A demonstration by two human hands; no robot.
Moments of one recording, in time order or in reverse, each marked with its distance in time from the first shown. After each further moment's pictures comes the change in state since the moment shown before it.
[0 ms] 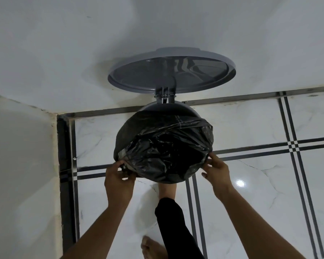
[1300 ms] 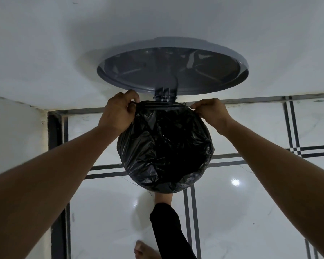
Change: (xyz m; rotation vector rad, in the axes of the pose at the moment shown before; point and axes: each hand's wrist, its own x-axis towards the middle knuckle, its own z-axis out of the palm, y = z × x) left_hand 0.156 0.151 0.014 0.454 -0.180 0.693; right_hand 0.124 -0.158 0.053 -0.583 -0.132 -0.277
